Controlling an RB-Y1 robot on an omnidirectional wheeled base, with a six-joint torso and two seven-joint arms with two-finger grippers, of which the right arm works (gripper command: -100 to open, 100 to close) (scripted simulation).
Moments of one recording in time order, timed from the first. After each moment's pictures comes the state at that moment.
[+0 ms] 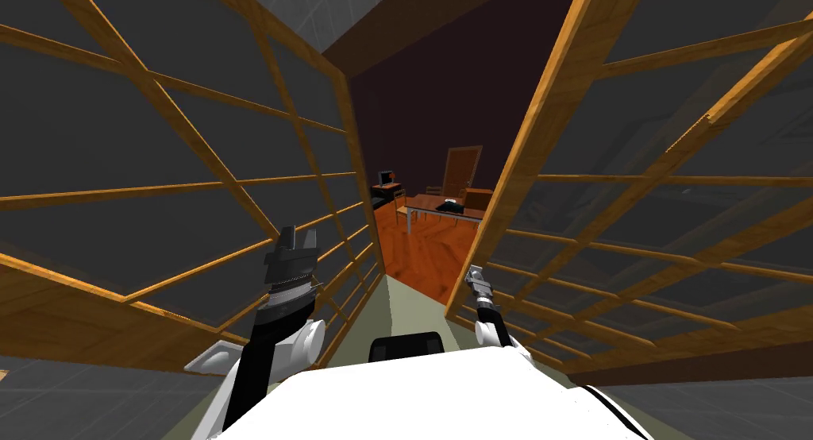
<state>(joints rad) -0.04 -0.28 0.02 -0.60 -0.53 -0.88 -1.51</state>
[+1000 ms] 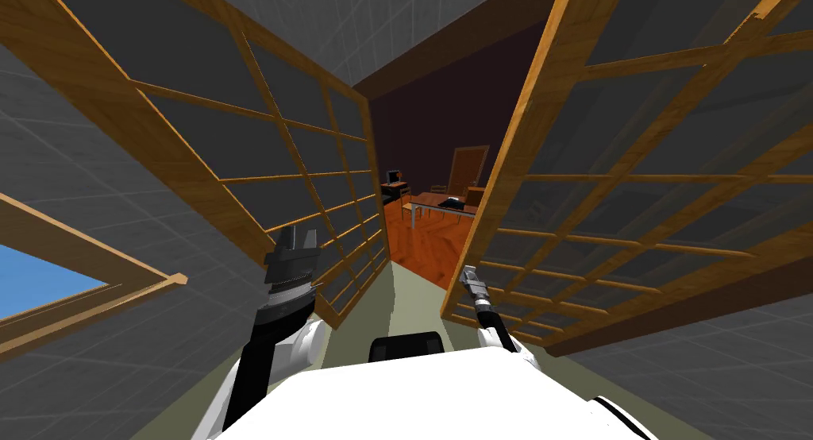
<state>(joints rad) 0.01 -0.33 0.13 -0.68 -0.47 -0.88 -1.60</state>
